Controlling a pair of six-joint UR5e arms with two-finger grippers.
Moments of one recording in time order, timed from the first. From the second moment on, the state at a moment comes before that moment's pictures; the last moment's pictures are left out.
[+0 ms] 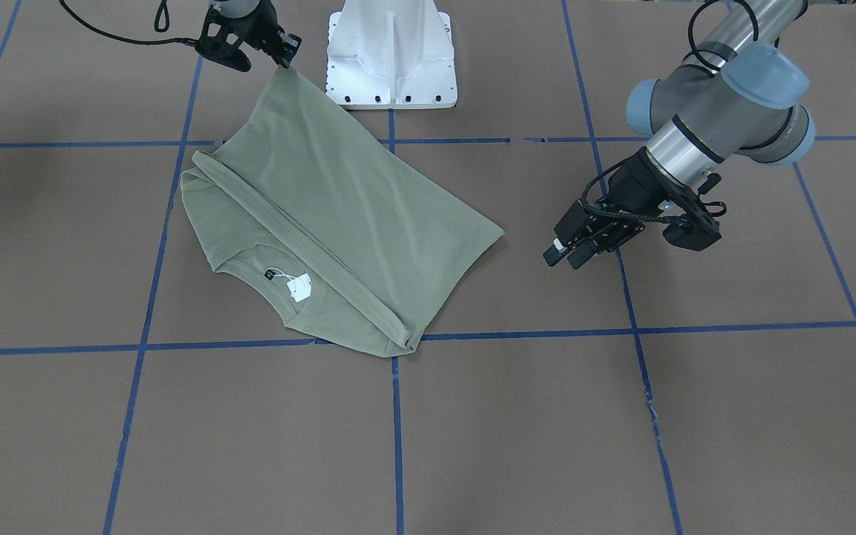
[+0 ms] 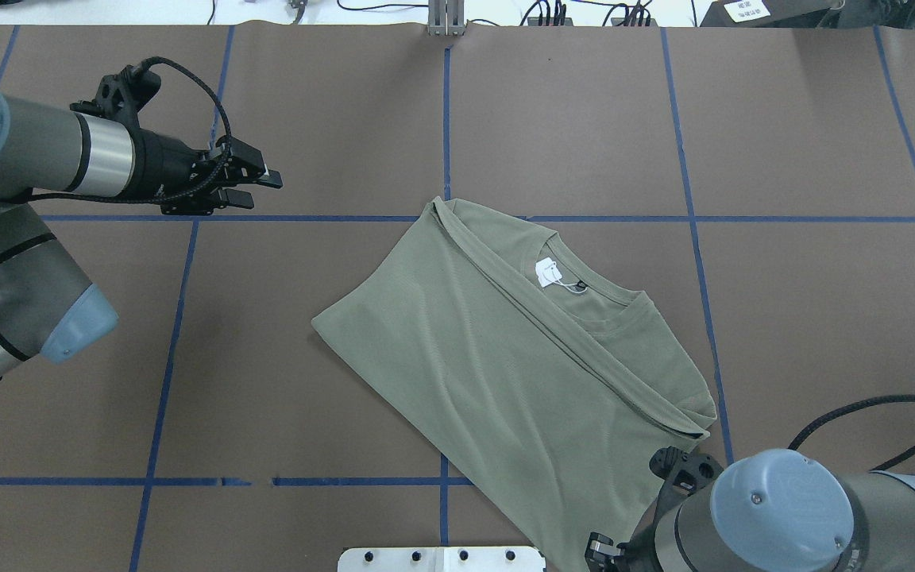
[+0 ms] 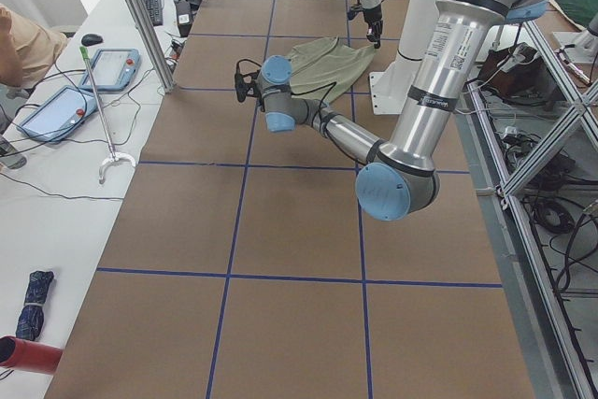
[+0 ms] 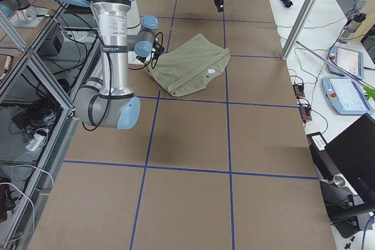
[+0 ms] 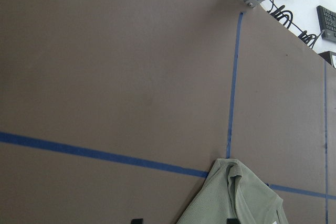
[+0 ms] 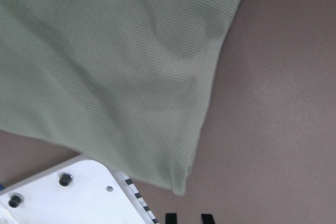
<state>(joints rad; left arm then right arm) -0.84 -1.91 -1.65 -2.52 -2.10 -1.61 0.09 -1.51 2.24 -1.40 1.94 2.00</state>
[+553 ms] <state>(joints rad) -0.74 -1.90 -1.66 -2.51 -2.10 -1.70 0.22 -1.51 2.31 -1.40 1.91 2.02</state>
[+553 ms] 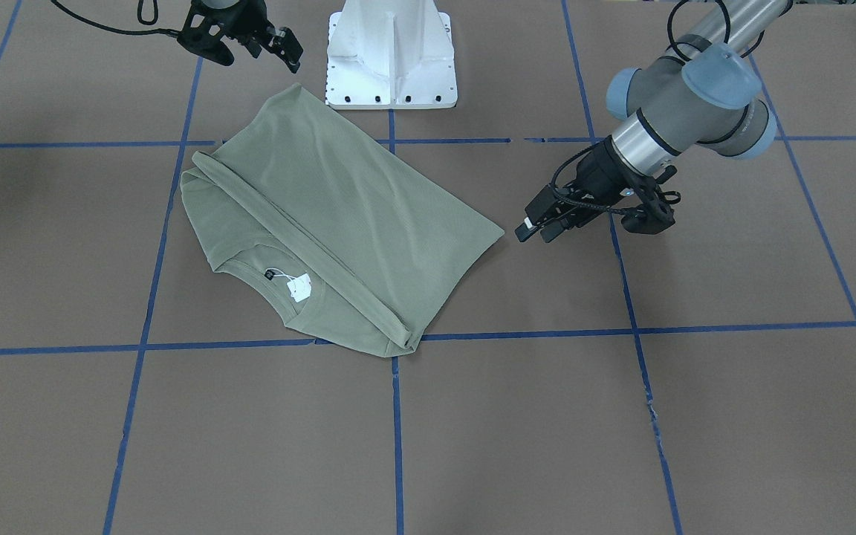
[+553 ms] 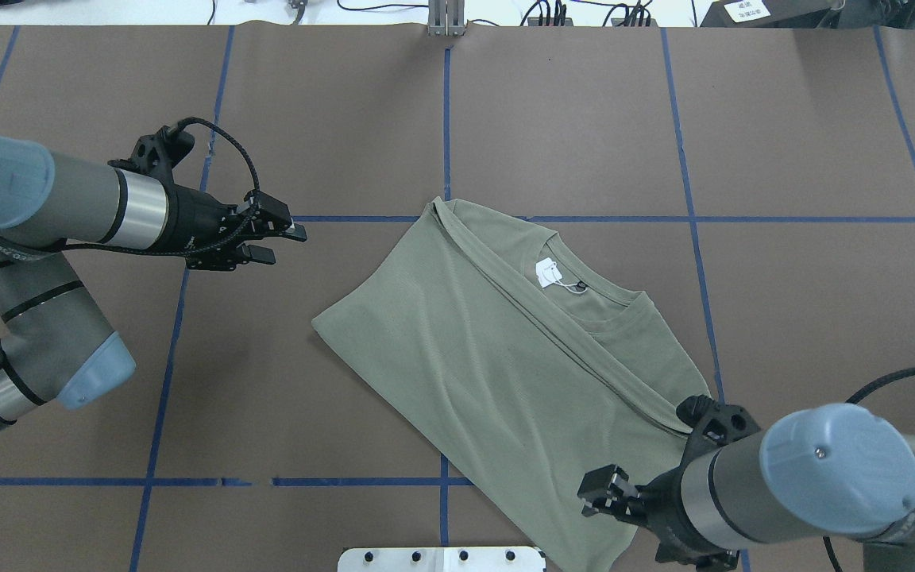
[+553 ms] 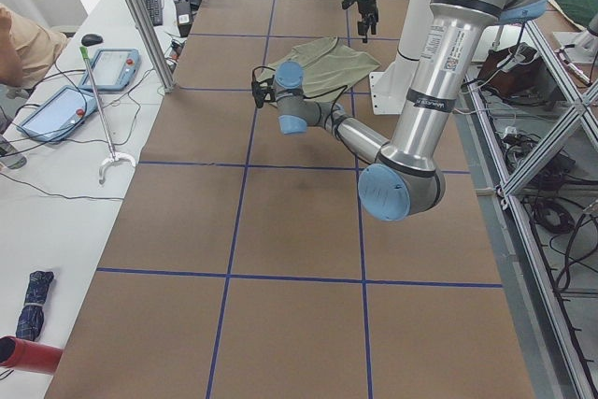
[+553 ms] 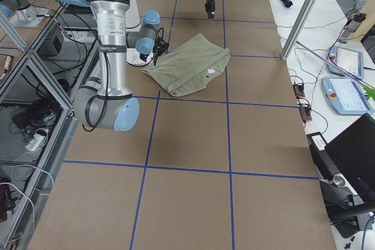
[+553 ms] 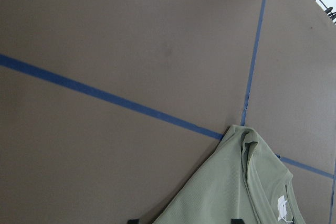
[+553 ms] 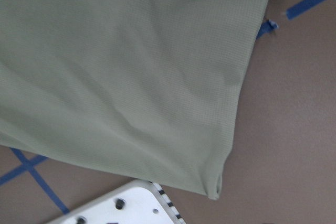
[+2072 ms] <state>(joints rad) -0.52 -1.94 -1.63 -2.29 -1.92 -1.77 0.48 -1.38 2.18 -1.40 1.90 1.94</state>
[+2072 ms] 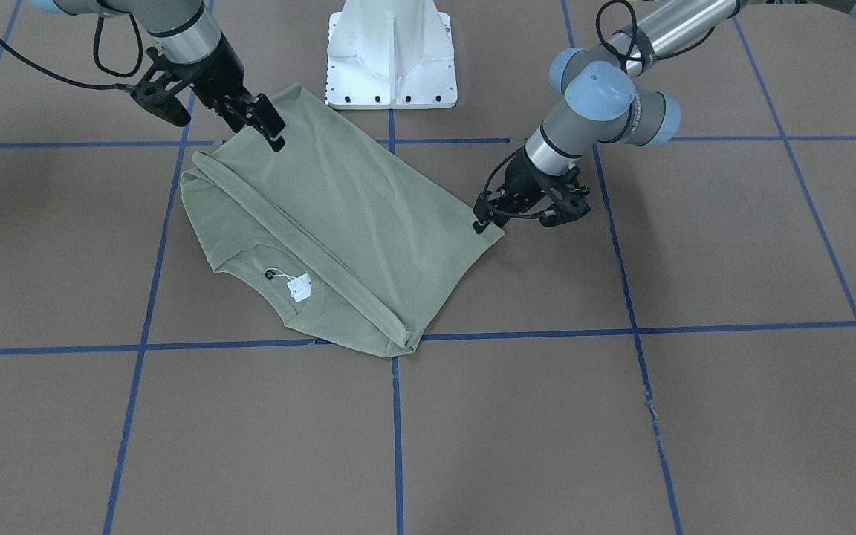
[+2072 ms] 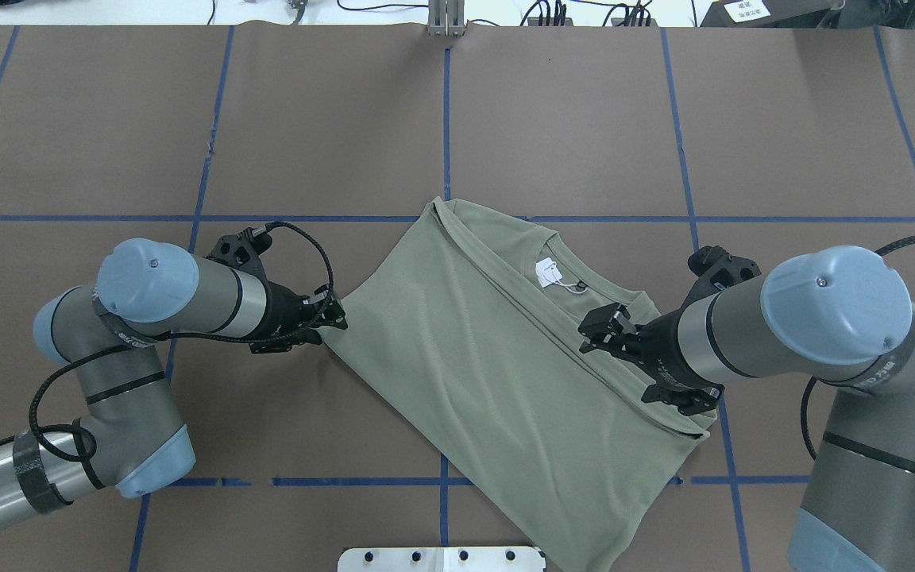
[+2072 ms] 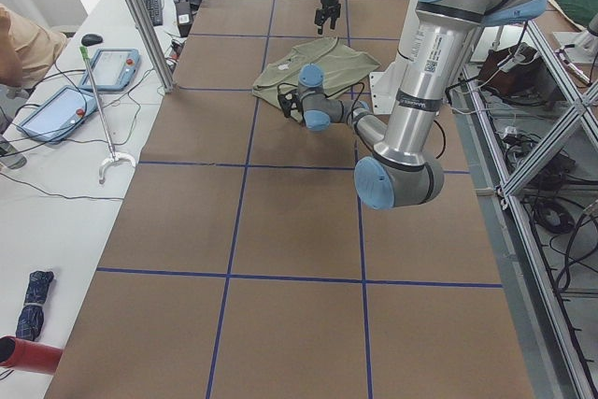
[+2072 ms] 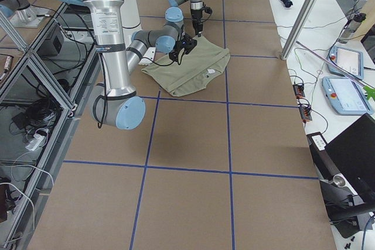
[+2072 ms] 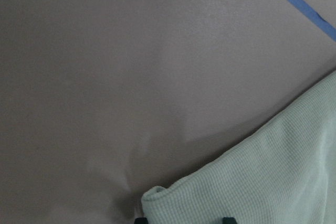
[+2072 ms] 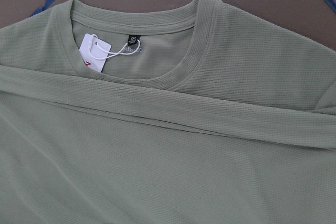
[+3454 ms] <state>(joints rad) -0.84 -2.35 -1.15 -2.36 -1.92 -1.53 0.48 -1.34 2.15 -1.40 1.77 1.94</state>
